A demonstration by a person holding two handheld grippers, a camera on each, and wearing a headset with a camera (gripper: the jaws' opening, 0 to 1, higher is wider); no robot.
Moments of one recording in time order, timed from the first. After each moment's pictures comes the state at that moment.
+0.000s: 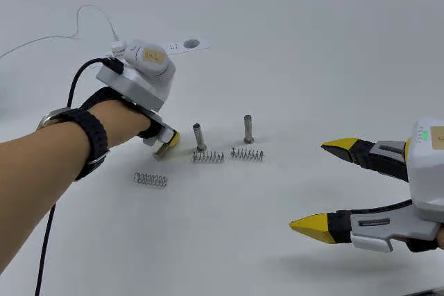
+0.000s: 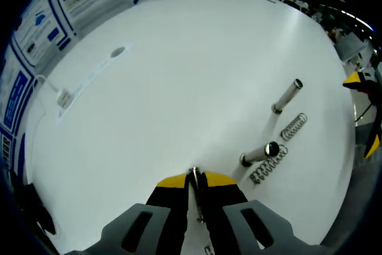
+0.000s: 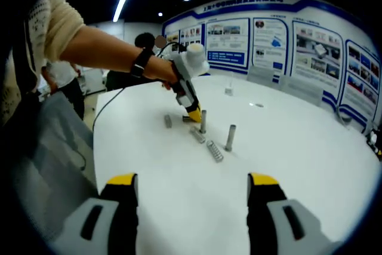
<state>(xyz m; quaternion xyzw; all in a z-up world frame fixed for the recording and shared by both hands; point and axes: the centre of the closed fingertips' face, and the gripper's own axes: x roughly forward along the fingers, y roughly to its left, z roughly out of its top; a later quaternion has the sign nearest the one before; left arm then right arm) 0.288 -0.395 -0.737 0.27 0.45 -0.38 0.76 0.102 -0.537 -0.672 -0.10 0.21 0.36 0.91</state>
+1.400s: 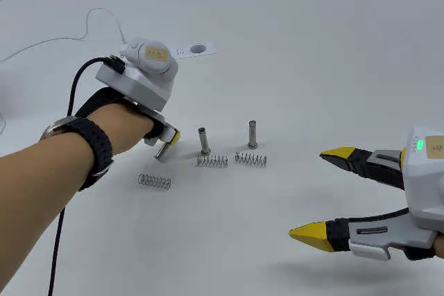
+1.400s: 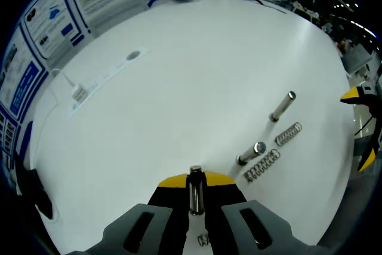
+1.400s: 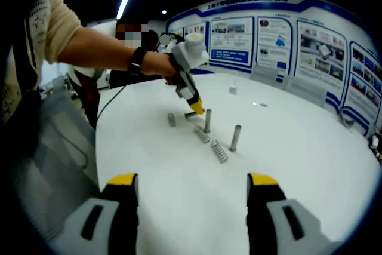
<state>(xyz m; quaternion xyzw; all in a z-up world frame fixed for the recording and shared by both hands) 0.281 -0.385 -0.713 0.24 0.44 -0.34 0.80 0.100 -0.530 -0.673 -0.11 0.21 0.37 0.90</state>
